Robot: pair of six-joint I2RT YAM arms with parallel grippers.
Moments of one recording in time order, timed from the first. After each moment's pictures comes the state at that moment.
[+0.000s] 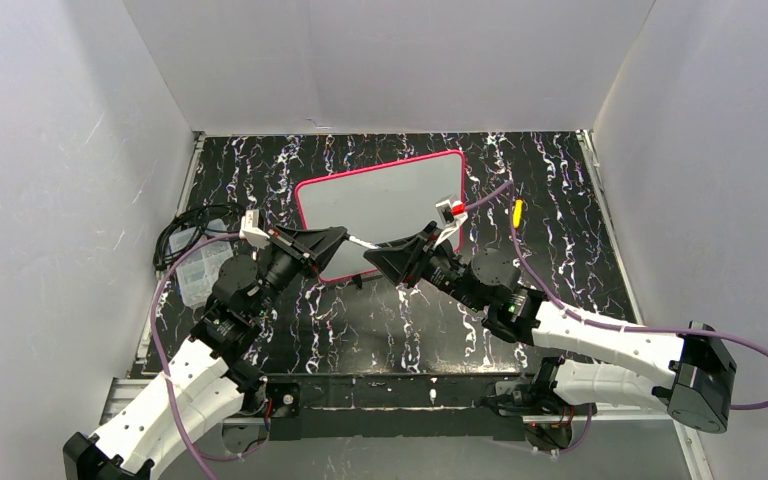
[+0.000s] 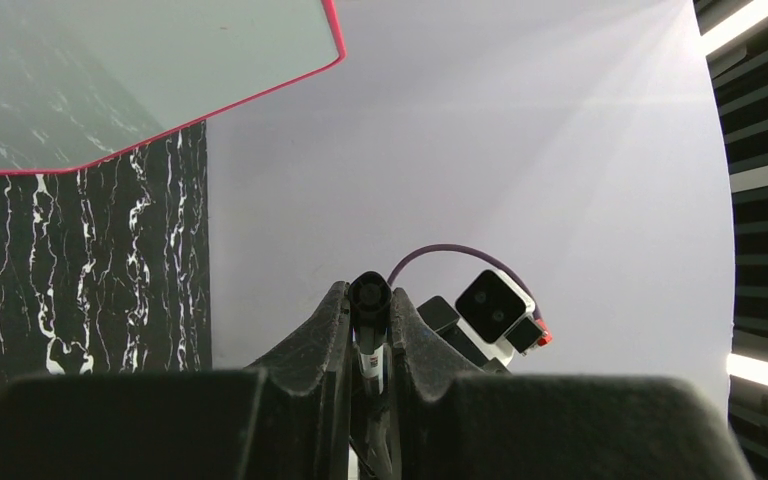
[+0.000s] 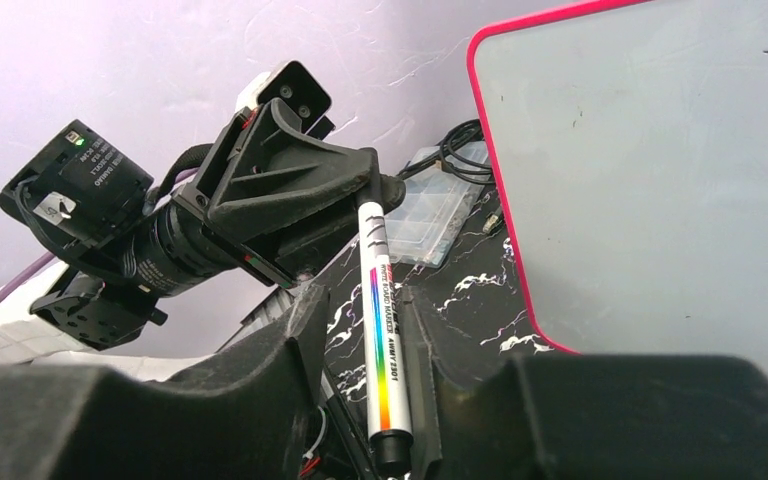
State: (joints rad) left arm -0.59 0.62 0.51 0.16 0.05 -1.53; right arm 1.11 1.05 0.69 0.50 0.09 0.60
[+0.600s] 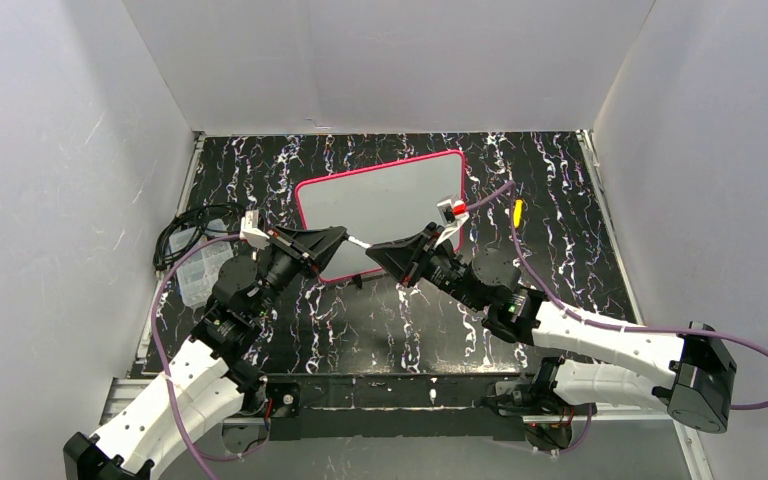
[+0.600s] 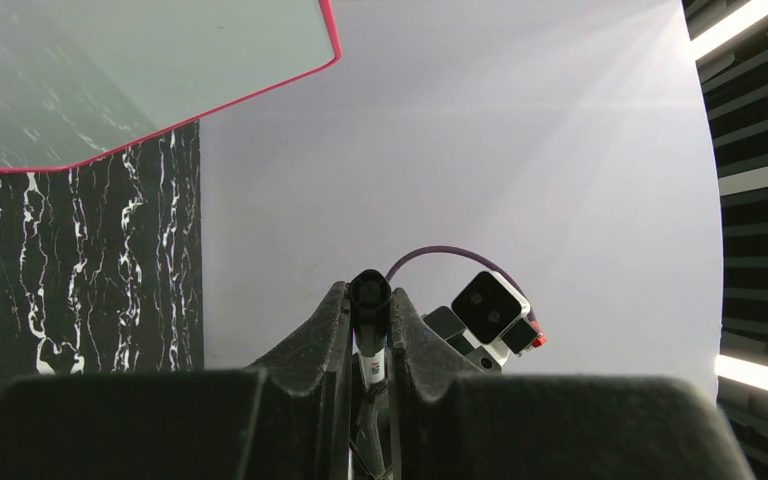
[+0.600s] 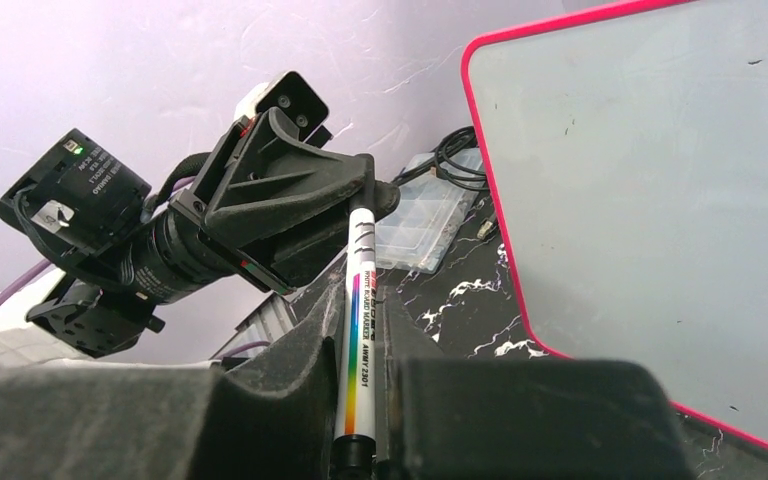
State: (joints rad) left arm -0.59 0.62 0.50 0.17 0.04 -1.55; right arm 1.11 1.05 0.69 0.51 0.10 0.59
